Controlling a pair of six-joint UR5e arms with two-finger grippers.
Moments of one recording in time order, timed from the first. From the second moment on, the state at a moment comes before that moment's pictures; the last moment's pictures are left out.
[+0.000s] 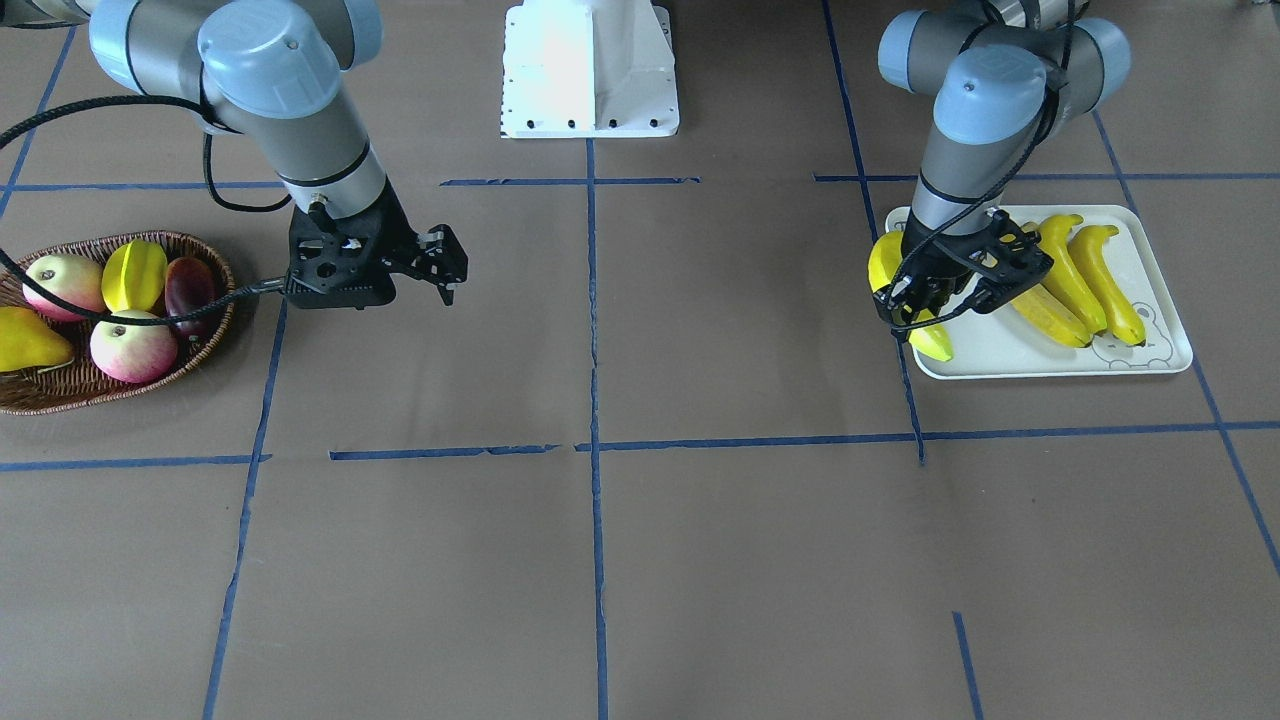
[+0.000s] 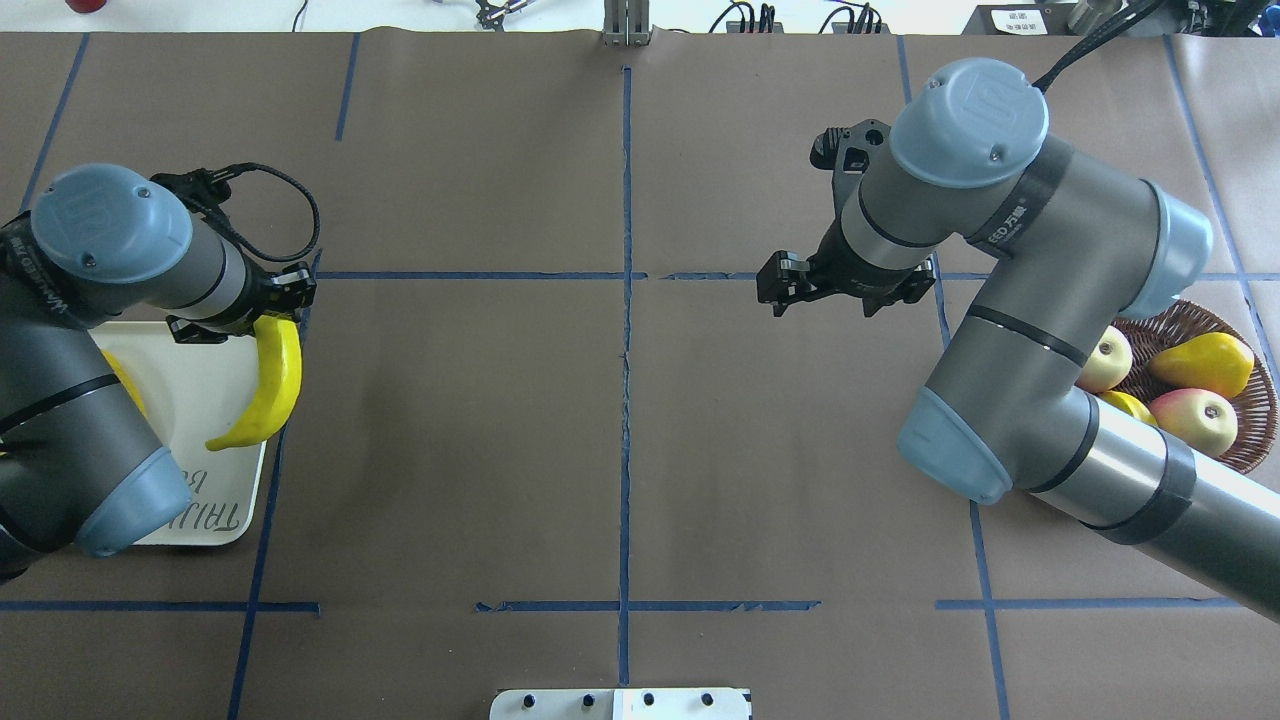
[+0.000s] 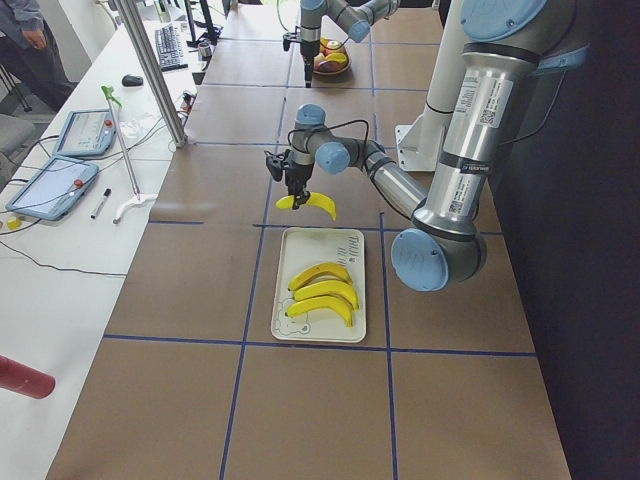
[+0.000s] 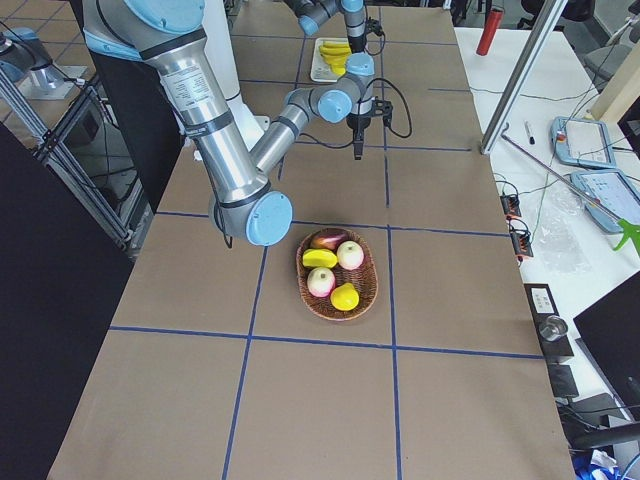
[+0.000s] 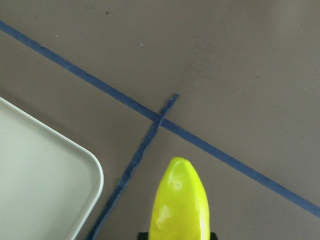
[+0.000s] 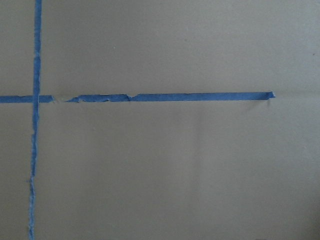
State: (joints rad) left arm -0.74 -1.81 -1.89 -1.63 -1.81 -1.47; right arm 0.73 -1.06 1.88 -1.70 2.01 1.01
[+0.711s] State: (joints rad) left arm -0.75 -1.68 -1.90 -1.66 -1.81 -1.62; right arm 0.75 -1.09 1.92 -1.75 2.01 0.93
